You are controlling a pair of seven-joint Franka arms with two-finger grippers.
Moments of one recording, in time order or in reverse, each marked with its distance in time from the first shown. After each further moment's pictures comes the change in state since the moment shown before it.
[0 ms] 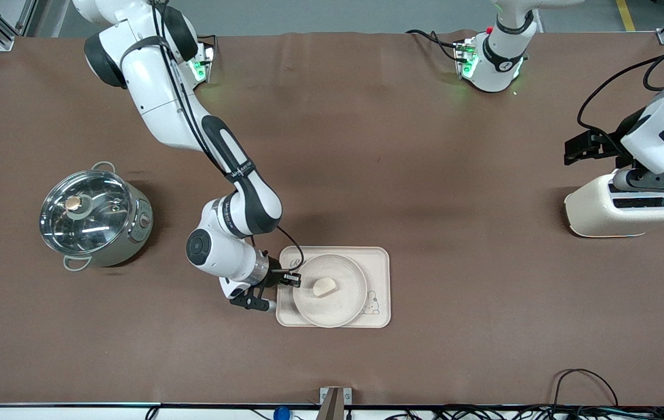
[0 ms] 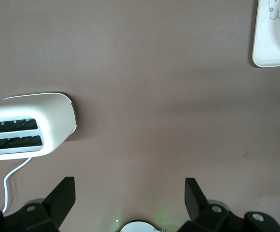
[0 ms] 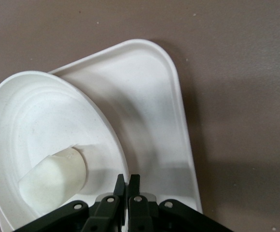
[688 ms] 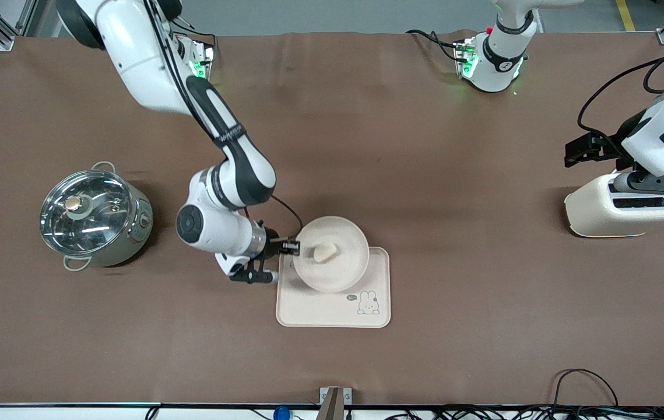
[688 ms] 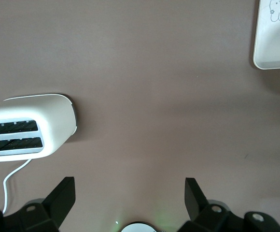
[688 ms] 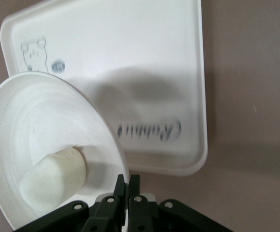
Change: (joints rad) left arm 0.005 0.005 0.000 0.000 0.000 0.006 0.000; right arm 0.033 -0.326 0.002 -0.352 0.000 -0.108 -0.069
